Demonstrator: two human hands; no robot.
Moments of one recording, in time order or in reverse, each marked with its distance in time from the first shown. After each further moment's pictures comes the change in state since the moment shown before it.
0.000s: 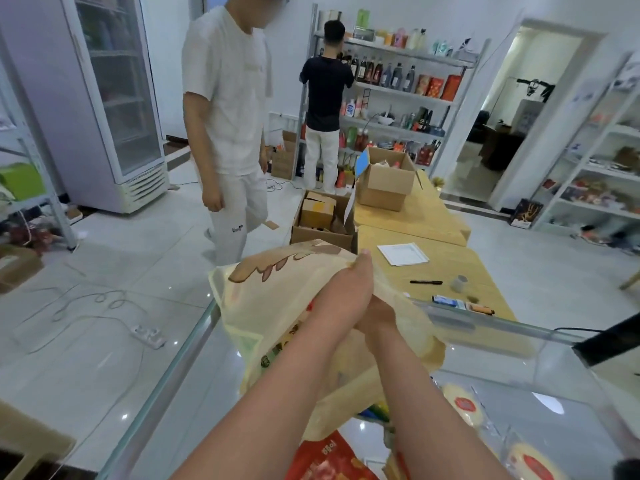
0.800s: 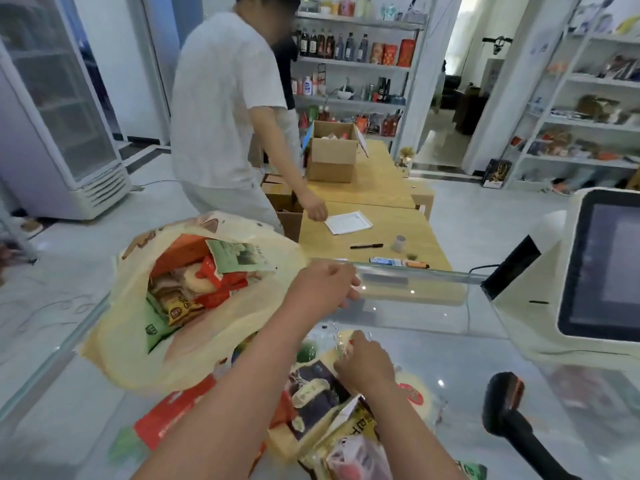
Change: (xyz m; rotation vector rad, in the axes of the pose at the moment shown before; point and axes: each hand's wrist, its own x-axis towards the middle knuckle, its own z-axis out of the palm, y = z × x) left_hand -0.027 0.011 0.194 0.049 -0.128 0.118; right_hand 0.019 0.153 -0.232 -1.087 0.088 -0.086
